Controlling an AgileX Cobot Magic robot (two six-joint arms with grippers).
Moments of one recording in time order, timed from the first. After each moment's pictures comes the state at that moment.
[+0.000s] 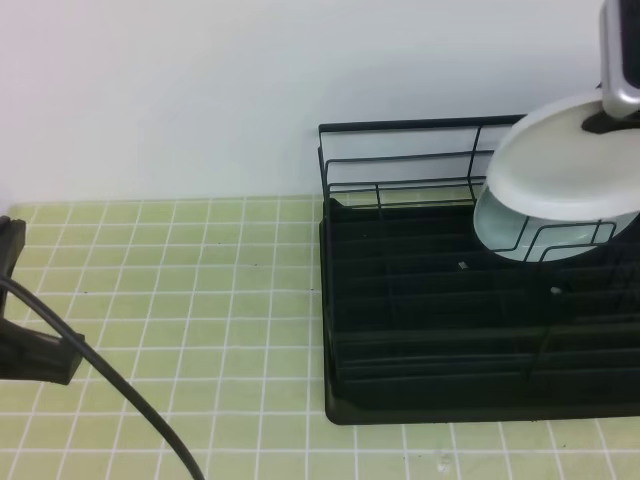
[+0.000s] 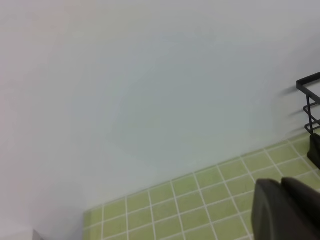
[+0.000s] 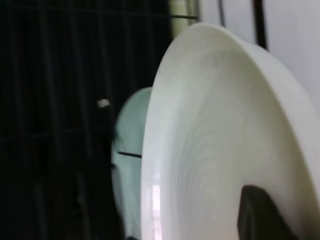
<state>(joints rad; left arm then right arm) -0.90 0.73 -0.62 -1.78 -0.83 1.91 0.08 1.71 -1.66 0.42 0.93 -1.63</state>
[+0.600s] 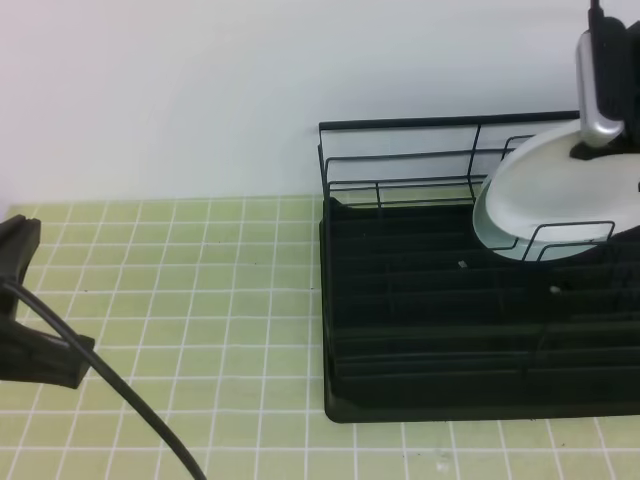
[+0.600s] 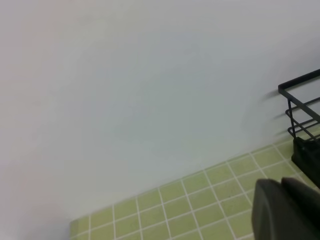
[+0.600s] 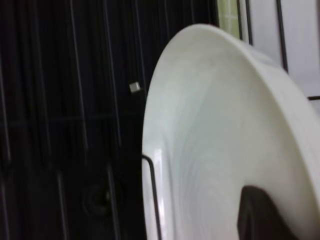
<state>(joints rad) -0.90 0.73 -0.62 -1.78 -0.79 1.91 0.08 1.80 -1.66 0.41 0.91 -1.64</state>
